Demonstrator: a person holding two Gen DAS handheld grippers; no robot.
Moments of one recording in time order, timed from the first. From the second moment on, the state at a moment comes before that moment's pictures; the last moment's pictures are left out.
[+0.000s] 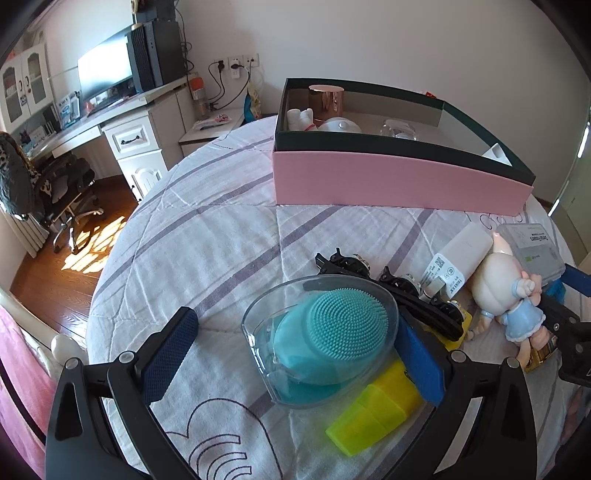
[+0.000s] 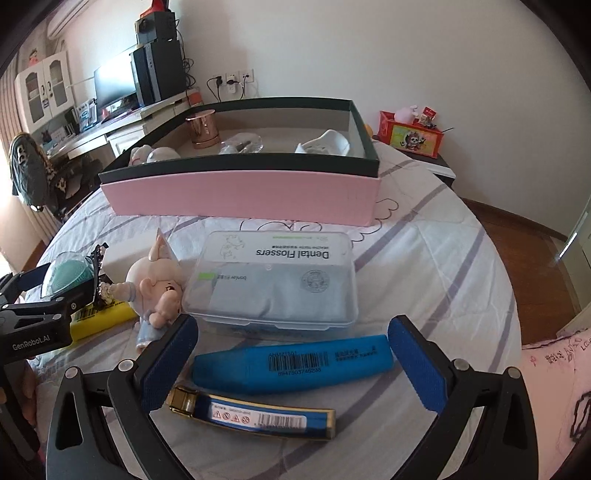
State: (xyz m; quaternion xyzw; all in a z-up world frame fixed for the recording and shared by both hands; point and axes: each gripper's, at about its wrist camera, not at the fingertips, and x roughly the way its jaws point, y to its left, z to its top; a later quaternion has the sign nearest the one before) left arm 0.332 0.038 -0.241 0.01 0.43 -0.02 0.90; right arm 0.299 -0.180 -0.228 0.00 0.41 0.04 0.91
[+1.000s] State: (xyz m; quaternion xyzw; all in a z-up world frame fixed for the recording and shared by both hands) left arm 0.320 0.028 -0.204 0.02 0.37 -0.07 0.93; right arm 0.335 -0.188 -0.218 0.05 0.39 0.12 0.91
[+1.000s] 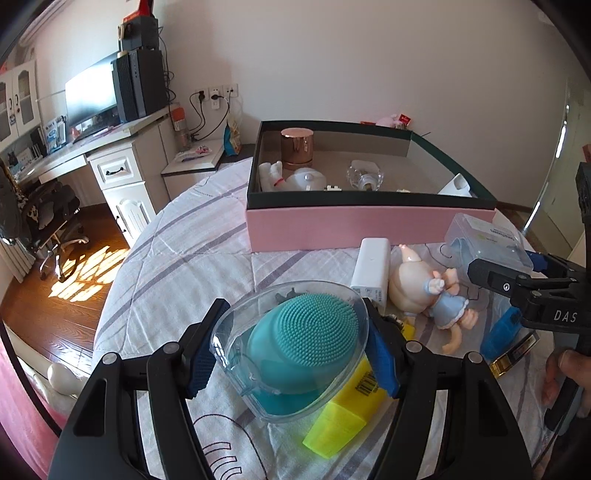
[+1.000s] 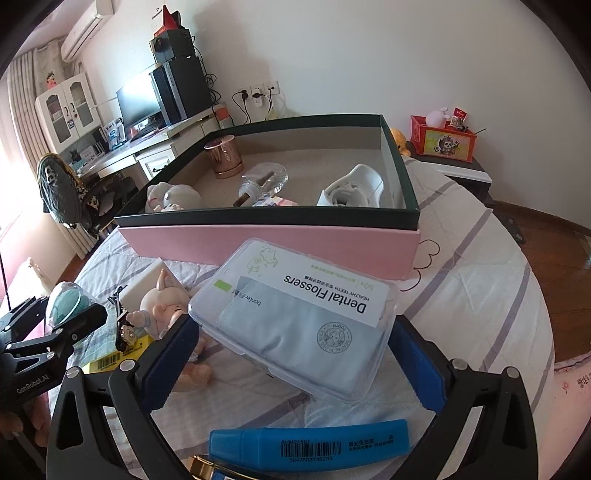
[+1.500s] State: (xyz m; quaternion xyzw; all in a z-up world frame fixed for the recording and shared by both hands) left arm 0.372 -0.010 -0.127 0.07 0.29 -0.10 0.95; right arm 0.348 -0.183 -0.156 0.03 0.32 0.13 0.94
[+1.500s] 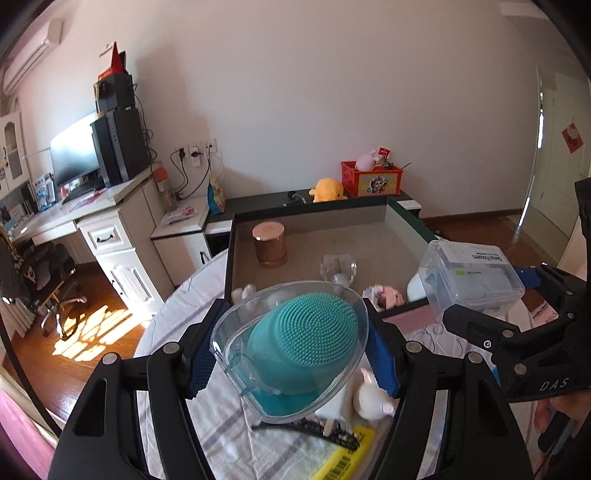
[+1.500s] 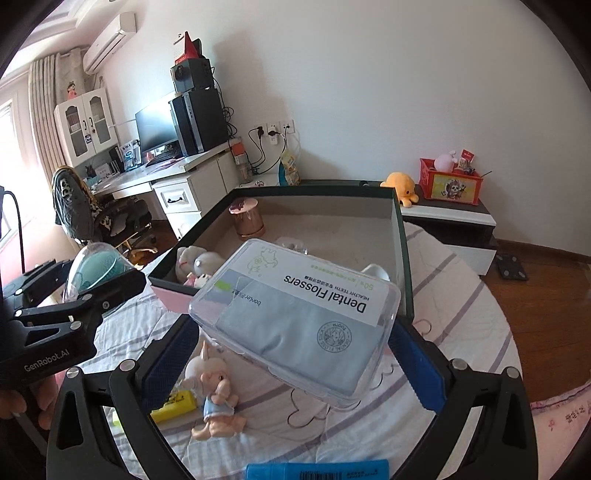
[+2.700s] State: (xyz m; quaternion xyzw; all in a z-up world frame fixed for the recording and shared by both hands) left arm 0.362 0.008 -0.106 0.03 0.26 -0.05 0.96; right arm 0.348 -0.177 -0.119 0.02 0.29 0.07 0.96
